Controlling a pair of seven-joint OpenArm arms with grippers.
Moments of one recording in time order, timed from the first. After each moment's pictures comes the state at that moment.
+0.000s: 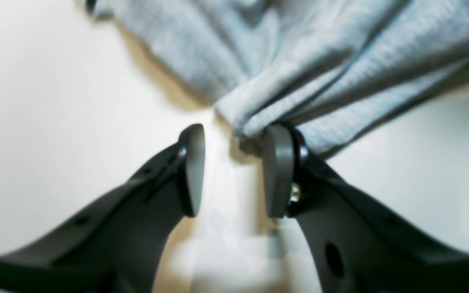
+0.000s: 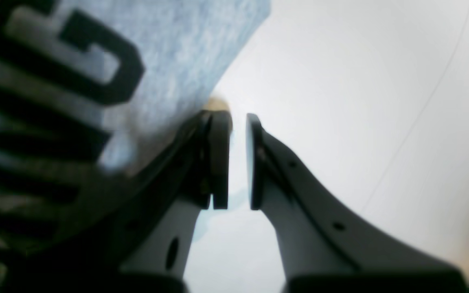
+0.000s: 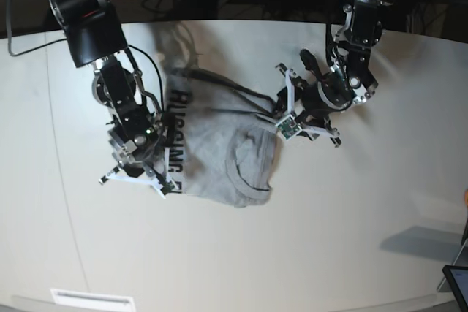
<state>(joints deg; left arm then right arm) 5.2 -17.6 6.2 97.6 2.8 -40.7 36.9 14.4 6.0 -20.4 79.6 -16.9 12.2 -60.8</state>
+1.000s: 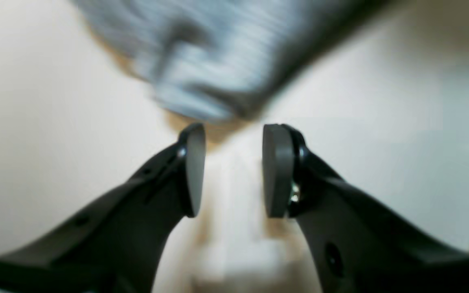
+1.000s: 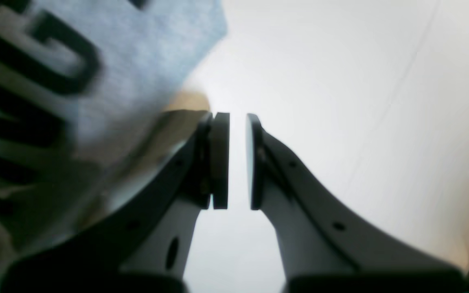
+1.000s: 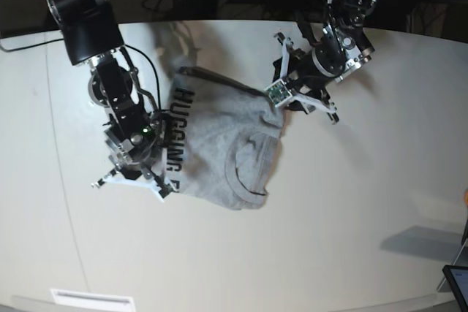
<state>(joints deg) 16.2 -17.1 7.2 112.3 10.1 -40.6 40.4 13.7 6.1 -20.2 83.0 -17.2 13.1 -61.9</state>
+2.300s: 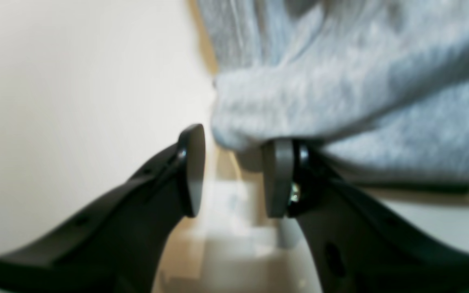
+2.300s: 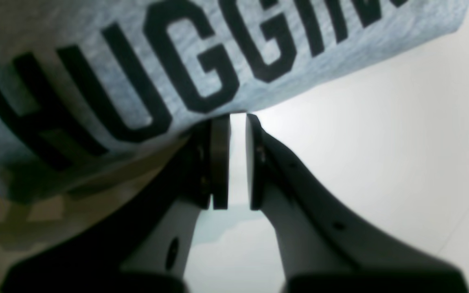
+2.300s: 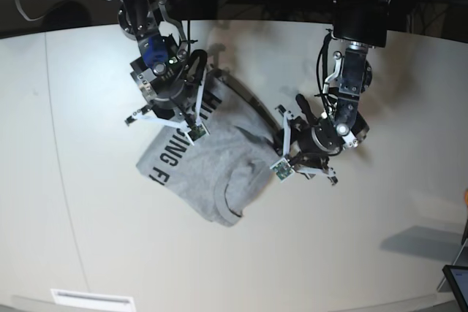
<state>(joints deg) -9.3 -14.1 7.9 83.6 10.1 -40.8 36.6 -5.7 -3.2 -20.1 101.4 -17.5 13.1 -68.2</state>
